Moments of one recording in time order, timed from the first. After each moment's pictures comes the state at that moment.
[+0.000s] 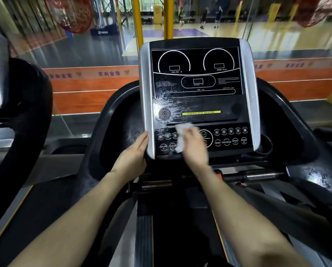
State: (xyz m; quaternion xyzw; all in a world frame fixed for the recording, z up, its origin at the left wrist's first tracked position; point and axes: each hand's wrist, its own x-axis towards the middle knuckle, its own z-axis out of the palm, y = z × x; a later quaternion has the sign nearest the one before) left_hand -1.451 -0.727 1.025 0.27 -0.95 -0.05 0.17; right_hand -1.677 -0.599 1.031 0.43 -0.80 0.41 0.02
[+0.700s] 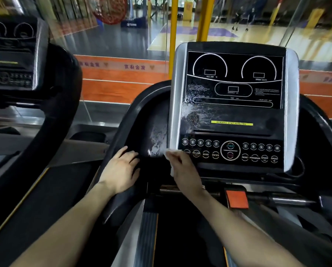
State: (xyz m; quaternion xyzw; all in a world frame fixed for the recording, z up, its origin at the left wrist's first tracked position) left_hand -1.346 -0.758 0.993 0.30 -0.94 0.07 0.11; right_hand -1.588 -0.630 0.975 0.61 -0.72 0.31 0.13
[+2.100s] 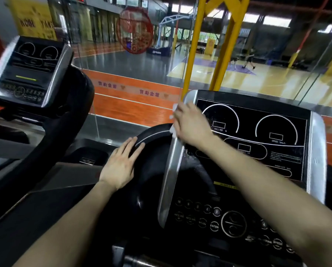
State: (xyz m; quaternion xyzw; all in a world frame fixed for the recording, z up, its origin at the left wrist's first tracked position) left_hand -1.433 -0.882 1.055 0.43 -0.88 0.10 0.18; right_hand -1.700 -0.830 1.234 0.73 -0.58 0.17 0.32
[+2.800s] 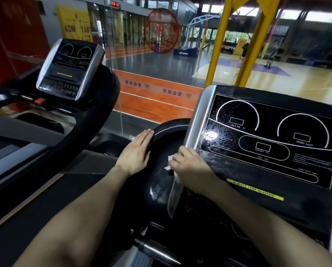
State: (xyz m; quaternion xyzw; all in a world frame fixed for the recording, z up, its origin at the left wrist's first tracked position) left_hand -1.434 -0.871 1.063 0.45 -0.85 0.02 0.27; right_hand -1.668 -0.746 1.126 0.86 -0.44 0.07 0.23
